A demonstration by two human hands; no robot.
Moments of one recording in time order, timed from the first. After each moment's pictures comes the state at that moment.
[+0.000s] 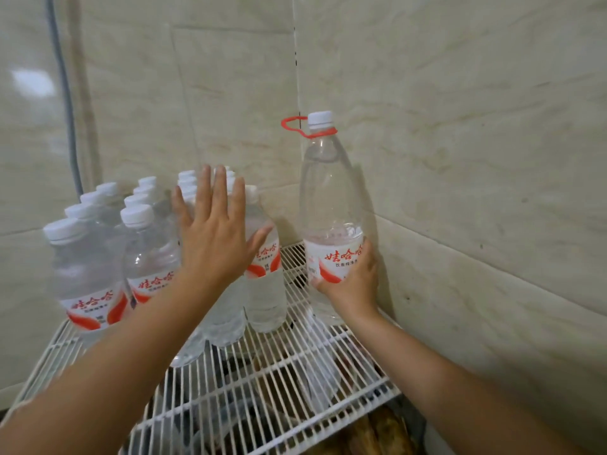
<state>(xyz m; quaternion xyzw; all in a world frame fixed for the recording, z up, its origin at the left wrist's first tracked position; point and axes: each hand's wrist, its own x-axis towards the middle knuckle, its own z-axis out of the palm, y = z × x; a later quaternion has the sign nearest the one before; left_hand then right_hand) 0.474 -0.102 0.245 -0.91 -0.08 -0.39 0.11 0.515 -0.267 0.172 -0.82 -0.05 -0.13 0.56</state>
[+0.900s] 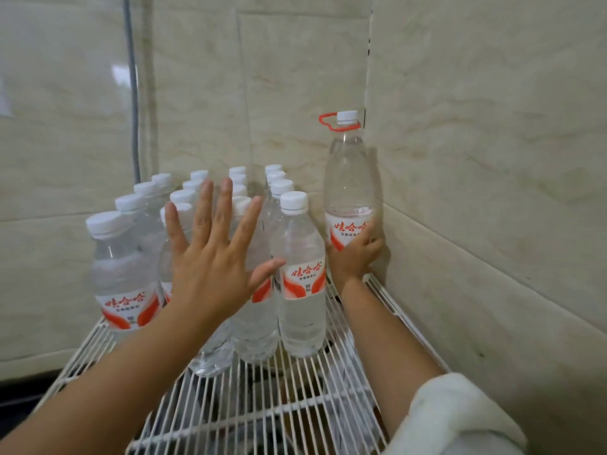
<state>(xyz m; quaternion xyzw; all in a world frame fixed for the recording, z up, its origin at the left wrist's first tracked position) 0.469 -0.053 0.219 -0.86 -0.10 -0.46 0.19 0.634 -0.164 0.171 -0.82 -0.02 -0.15 0.55</state>
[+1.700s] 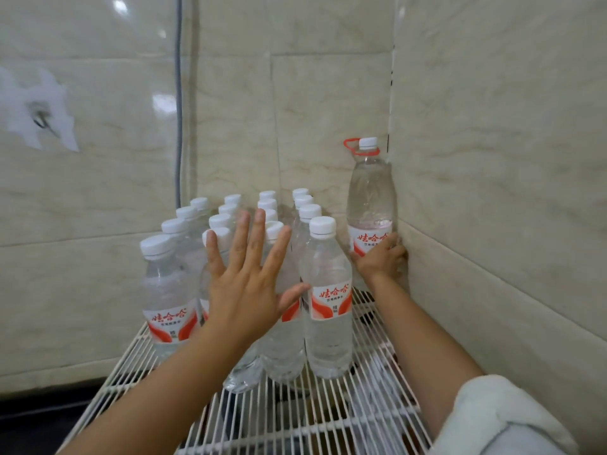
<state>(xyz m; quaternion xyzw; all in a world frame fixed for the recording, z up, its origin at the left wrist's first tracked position) 0.470 -0.047 0.212 -0.86 -0.11 -0.46 0.21 0.661 -0.164 0.196 -0.88 -0.01 -0.09 0.47</state>
